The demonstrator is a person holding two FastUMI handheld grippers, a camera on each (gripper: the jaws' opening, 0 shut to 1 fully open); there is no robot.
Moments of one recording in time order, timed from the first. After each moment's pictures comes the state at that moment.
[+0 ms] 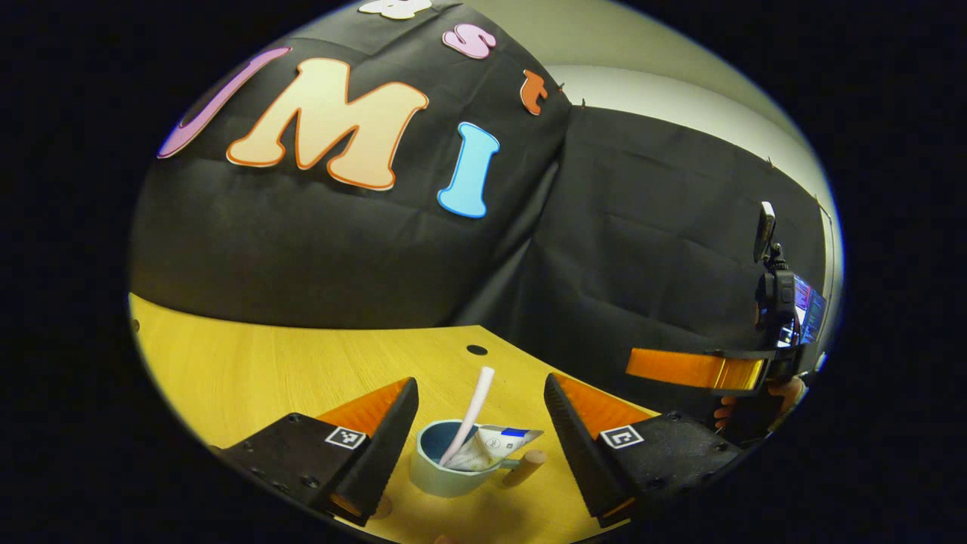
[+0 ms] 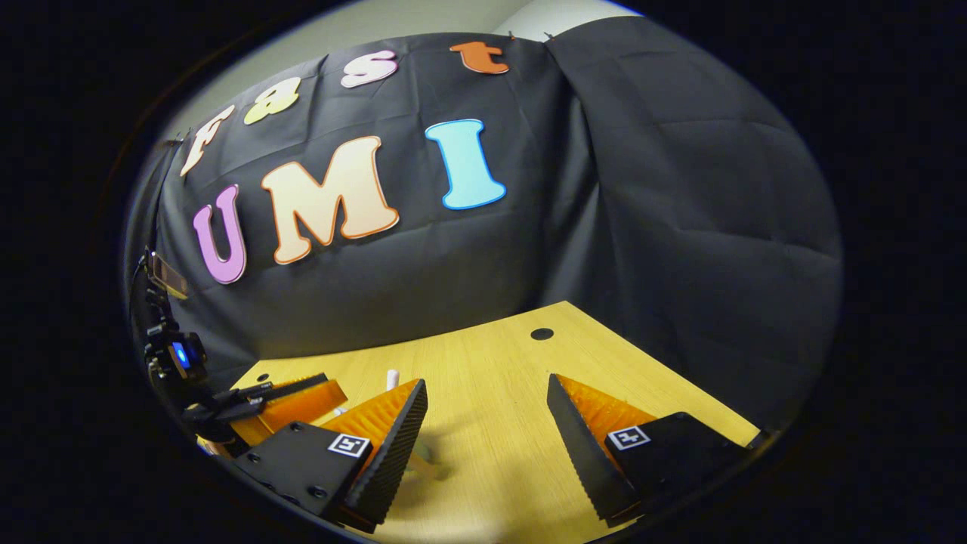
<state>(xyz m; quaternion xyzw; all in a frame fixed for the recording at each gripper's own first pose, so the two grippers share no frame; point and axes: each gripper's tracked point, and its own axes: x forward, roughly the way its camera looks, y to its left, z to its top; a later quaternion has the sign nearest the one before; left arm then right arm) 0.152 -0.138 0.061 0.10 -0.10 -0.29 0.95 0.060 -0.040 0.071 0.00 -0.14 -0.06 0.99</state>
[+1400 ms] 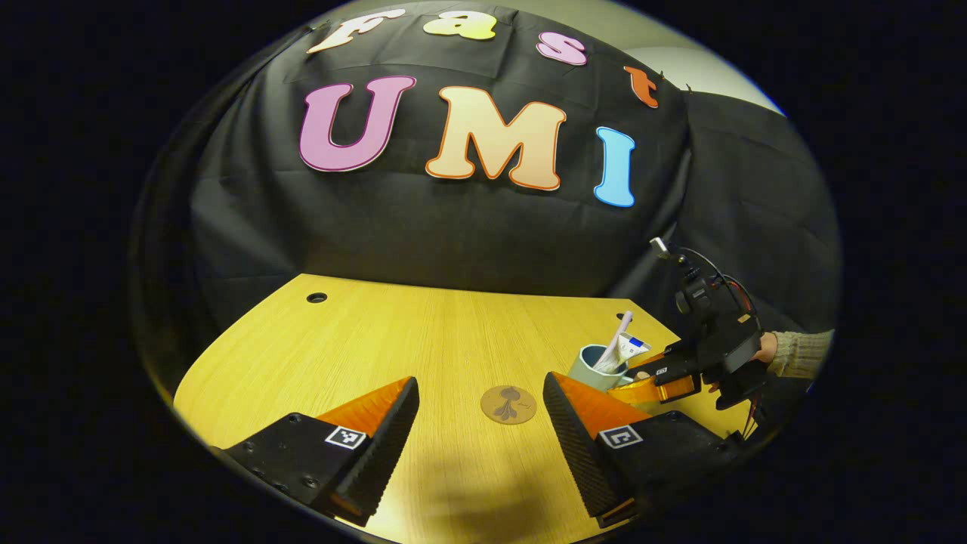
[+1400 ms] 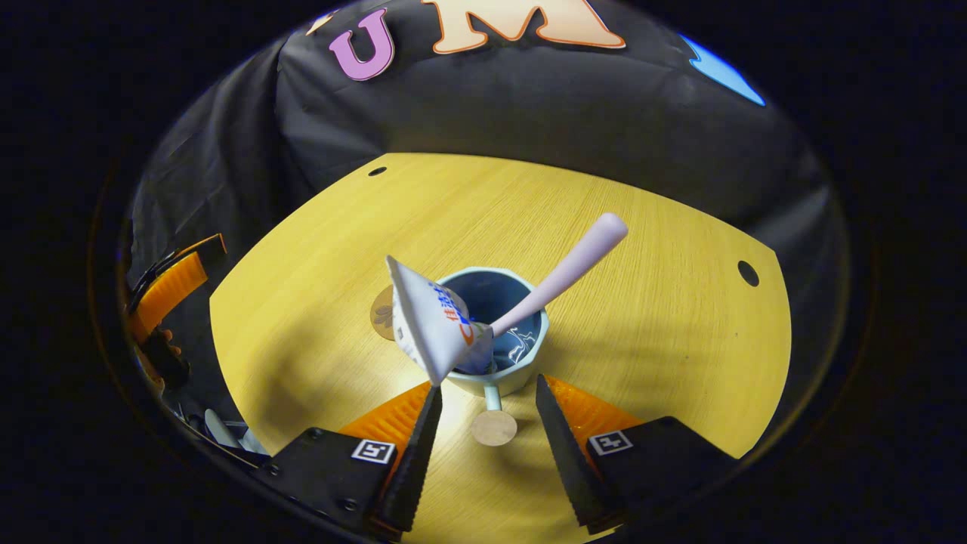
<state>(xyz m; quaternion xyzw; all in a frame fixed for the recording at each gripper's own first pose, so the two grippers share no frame) 0.029 0.027 0.035 0.08 -0.08 0.02 0.99 0.174 0.053 -0.070 -0.24 0.23 0.17 0.93</state>
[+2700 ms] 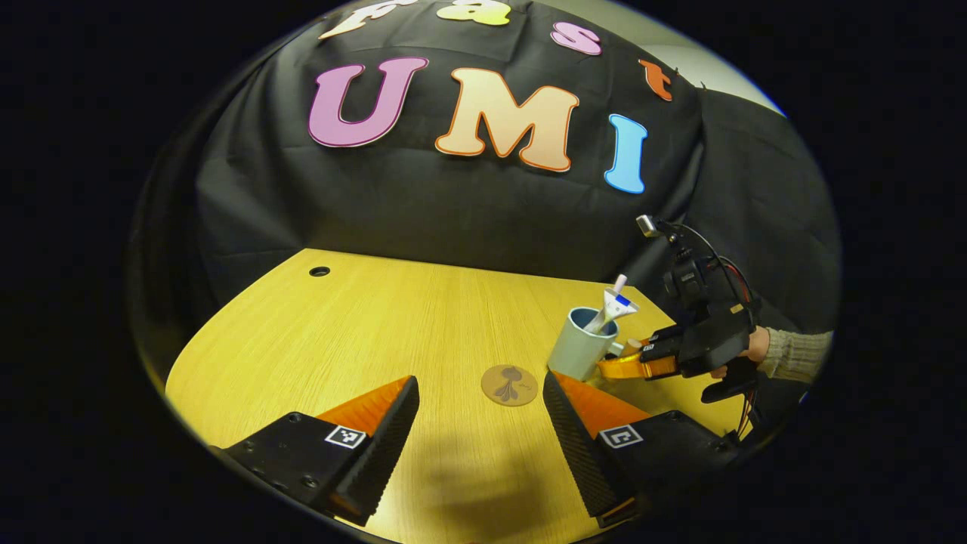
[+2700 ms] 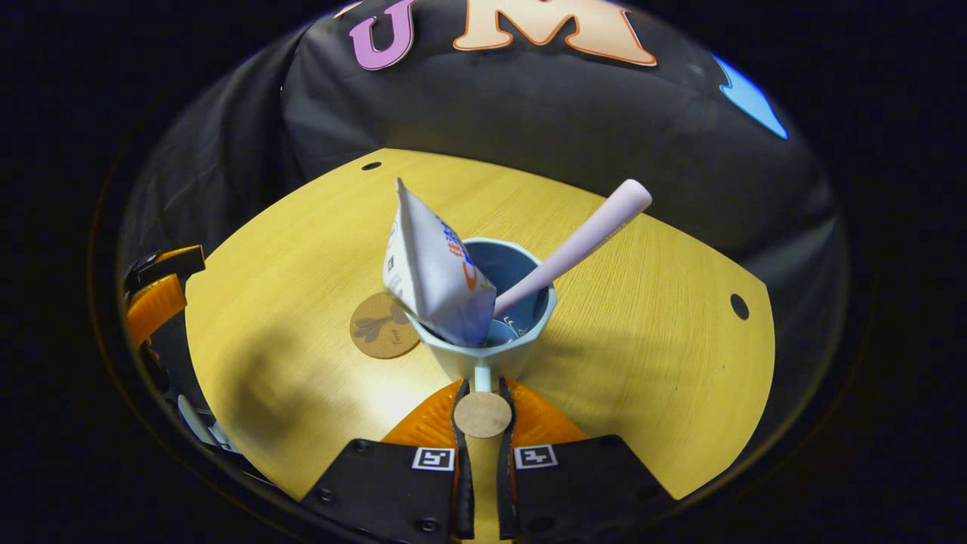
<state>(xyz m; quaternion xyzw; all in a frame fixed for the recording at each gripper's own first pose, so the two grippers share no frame) 0.029 0.039 0.007 0.06 -0.04 0.03 1.00 0.185 0.049 -0.070 -0.30 0.18 0.15 0.93</state>
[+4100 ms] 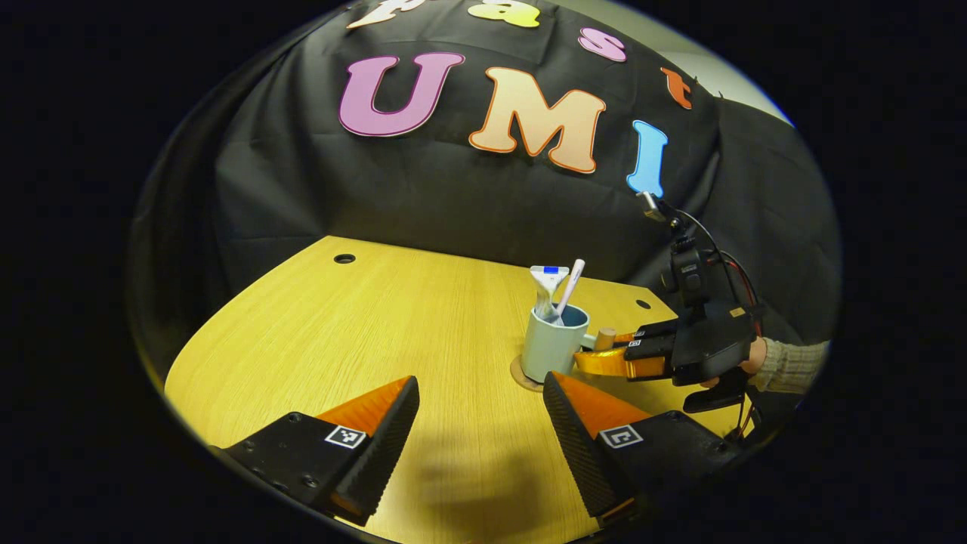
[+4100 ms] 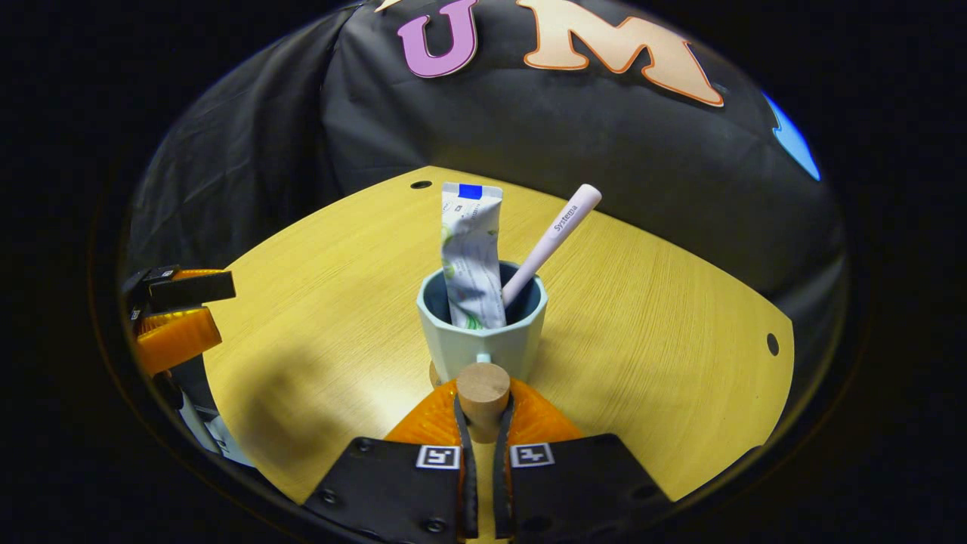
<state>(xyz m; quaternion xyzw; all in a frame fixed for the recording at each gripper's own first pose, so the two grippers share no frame) 0.011 0.082 0.001 0.04 -0.03 0.05 1.00 0.173 0.049 -0.080 -0.30 0.16 0.21 0.92</state>
